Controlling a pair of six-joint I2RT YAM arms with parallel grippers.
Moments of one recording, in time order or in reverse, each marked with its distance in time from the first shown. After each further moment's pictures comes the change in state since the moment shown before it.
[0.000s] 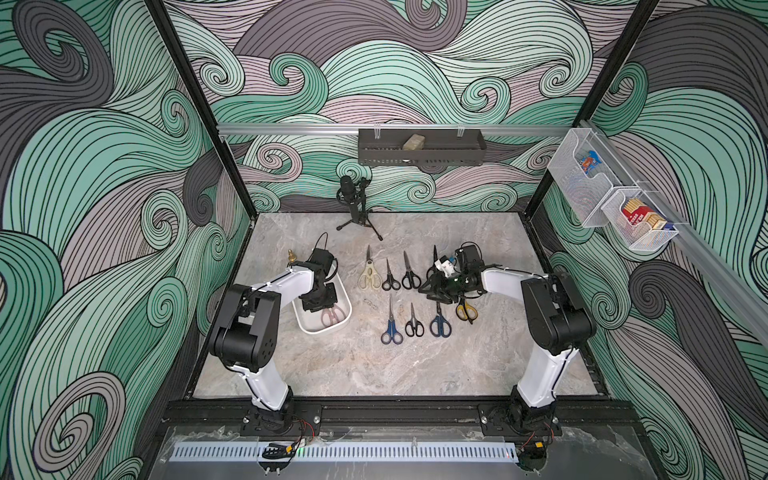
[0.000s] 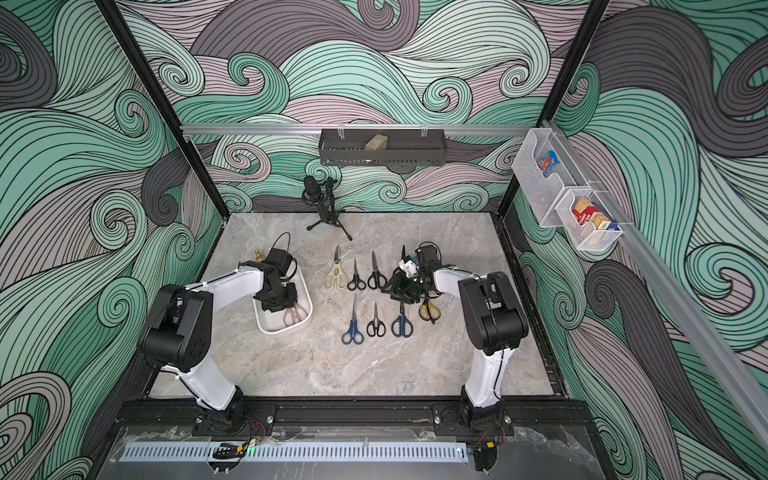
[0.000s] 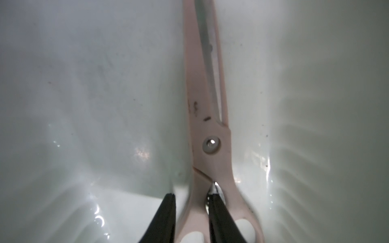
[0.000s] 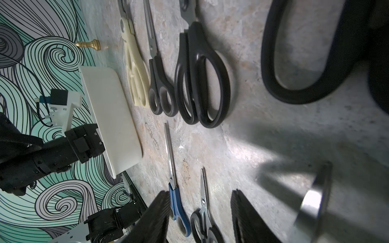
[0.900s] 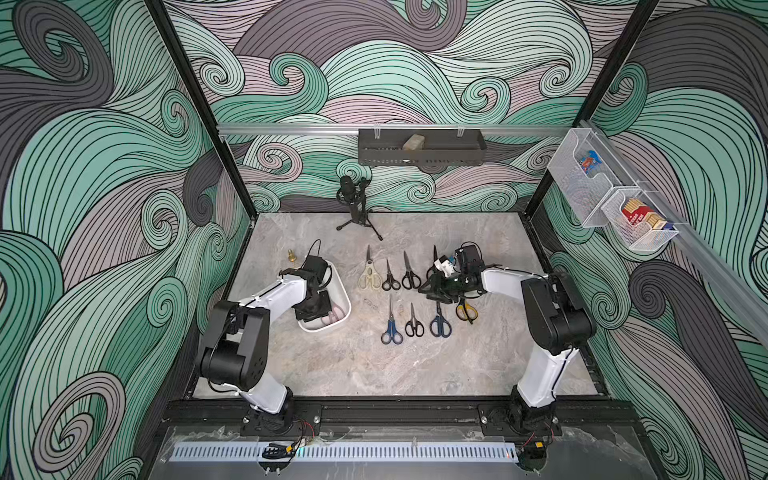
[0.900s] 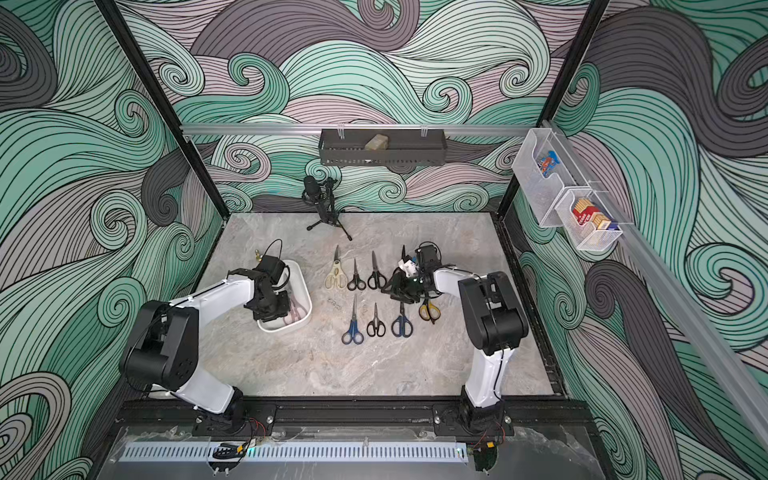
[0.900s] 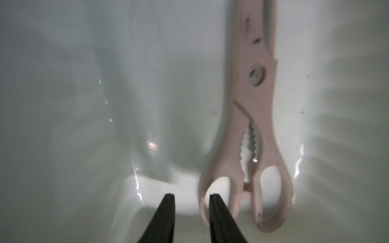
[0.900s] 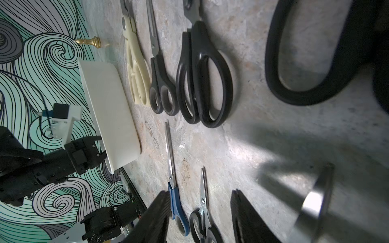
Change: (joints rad) left arm 0.008 -0.142 -0.152 -0.079 0.031 -0.022; right arm 0.000 0.000 0.000 -0.003 -0.003 -0.016
